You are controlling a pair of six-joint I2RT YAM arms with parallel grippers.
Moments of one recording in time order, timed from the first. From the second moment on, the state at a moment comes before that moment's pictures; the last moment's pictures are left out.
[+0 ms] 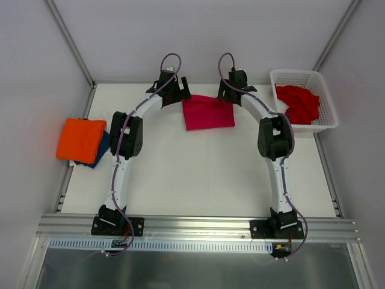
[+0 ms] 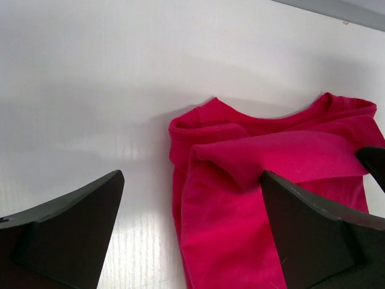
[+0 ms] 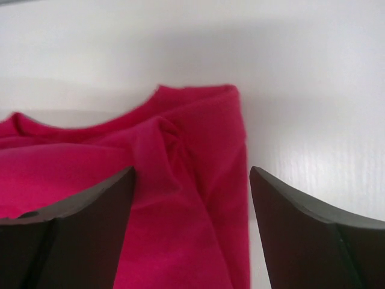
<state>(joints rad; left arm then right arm) -0.33 2.39 2.00 -0.26 0.06 -0.54 0.31 2.43 2.13 -0.43 0.12 0.35</state>
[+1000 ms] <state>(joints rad) -0.52 2.20 1.80 -0.16 0.05 -0.50 0.44 2.11 1.72 -0.32 0.18 0.28</state>
